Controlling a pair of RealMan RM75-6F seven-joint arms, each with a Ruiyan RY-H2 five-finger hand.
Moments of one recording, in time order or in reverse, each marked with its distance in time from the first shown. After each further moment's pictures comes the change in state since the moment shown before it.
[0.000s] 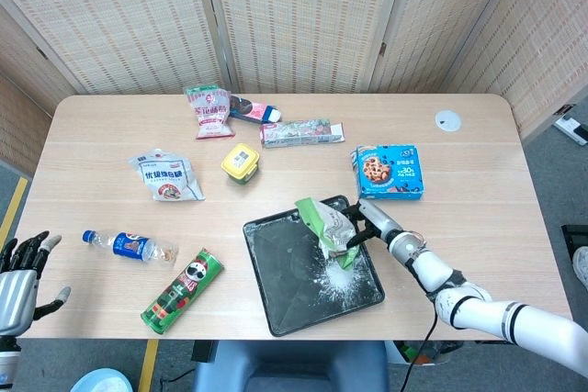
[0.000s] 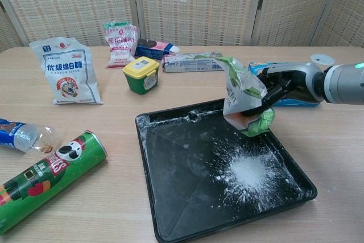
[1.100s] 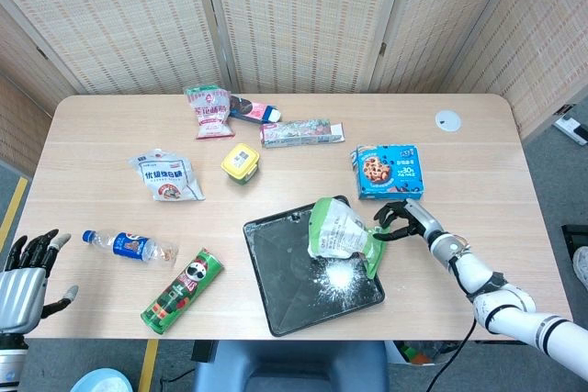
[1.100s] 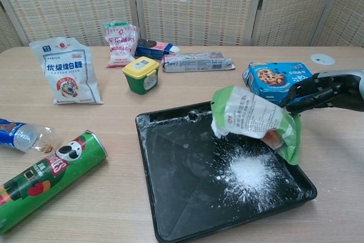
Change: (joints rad) left arm -0.014 0.001 0.003 -0.037 0.012 -0.010 0.035; right arm -0.175 0.017 0.074 0.181 -0.359 -0.090 0.428
